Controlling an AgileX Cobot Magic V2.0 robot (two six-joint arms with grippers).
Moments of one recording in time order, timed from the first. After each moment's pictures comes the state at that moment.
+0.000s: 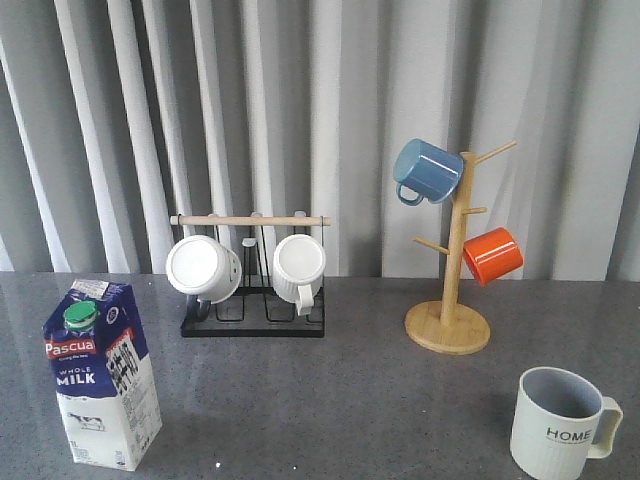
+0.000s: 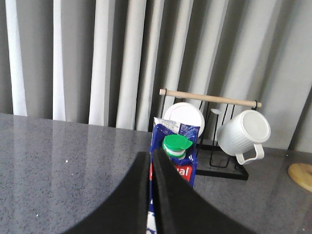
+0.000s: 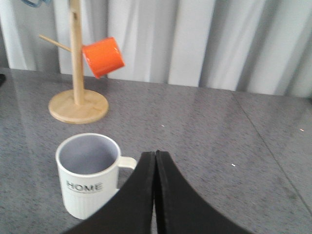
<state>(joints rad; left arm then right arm) -0.03 0.69 -0.51 -0.14 -0.06 -0.05 0.01 0.68 -0.65 -0.47 0.34 0.38</state>
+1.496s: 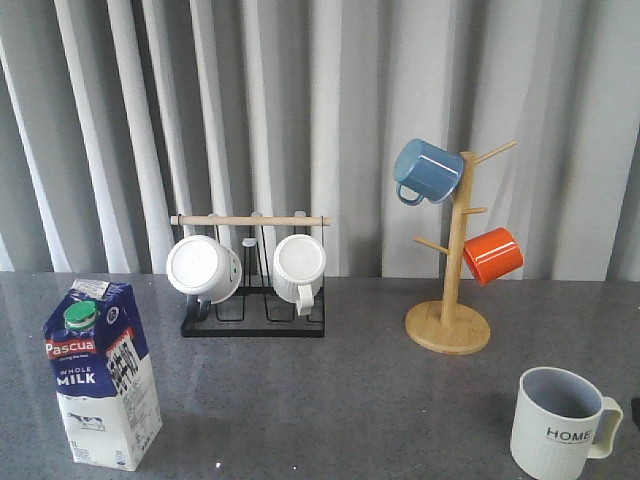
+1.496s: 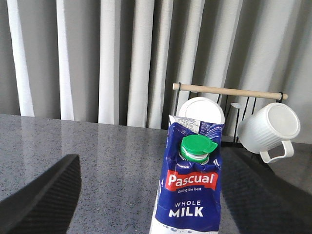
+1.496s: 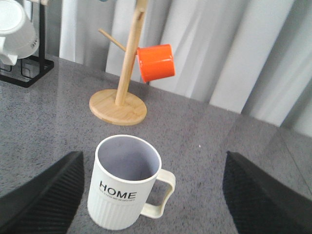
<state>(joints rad) -0.03 0.89 -0.52 -0.14 -0.25 0.00 0.02 0.76 -0.49 0.06 0.00 -0.31</state>
